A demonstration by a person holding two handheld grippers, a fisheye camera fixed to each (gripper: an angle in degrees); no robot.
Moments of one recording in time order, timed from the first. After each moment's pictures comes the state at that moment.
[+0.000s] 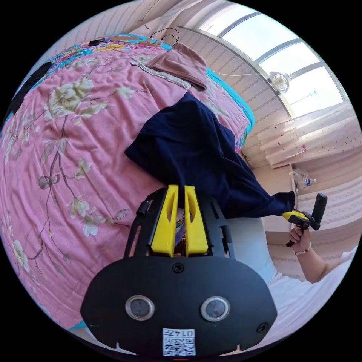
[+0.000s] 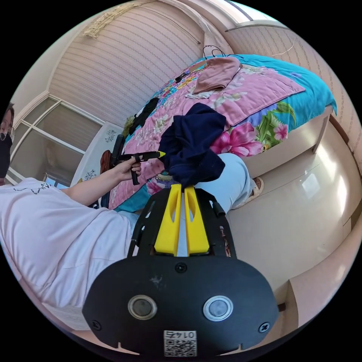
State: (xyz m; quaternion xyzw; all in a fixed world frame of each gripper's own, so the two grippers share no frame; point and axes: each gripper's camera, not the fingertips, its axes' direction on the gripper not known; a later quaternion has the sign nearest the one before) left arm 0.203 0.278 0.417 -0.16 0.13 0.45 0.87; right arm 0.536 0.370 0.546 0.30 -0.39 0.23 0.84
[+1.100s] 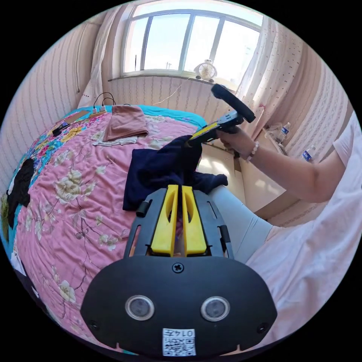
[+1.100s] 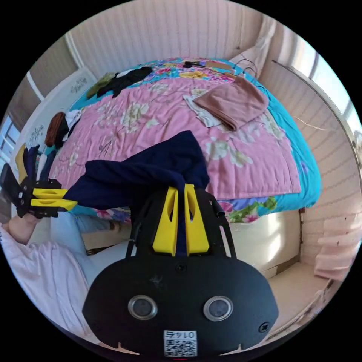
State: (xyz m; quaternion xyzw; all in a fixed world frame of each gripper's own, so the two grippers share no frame) left arm 0.173 0.380 0.257 0.01 0.19 0.63 0.75; right arm 0.540 0.227 0.466 0.27 -0.18 0.20 0.92
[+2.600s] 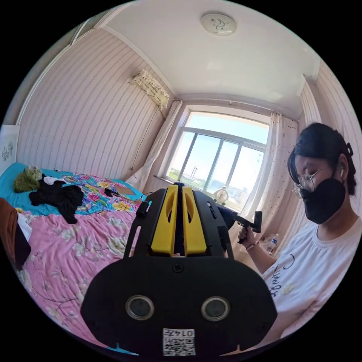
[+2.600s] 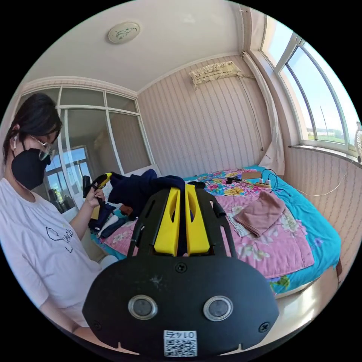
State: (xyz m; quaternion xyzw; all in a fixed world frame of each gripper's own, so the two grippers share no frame) left arm -0.157 0.259 -0.087 0.34 0.41 0.40 0.75; right arm 0.409 0.374 0.275 0.66 -0.26 0.05 0.70
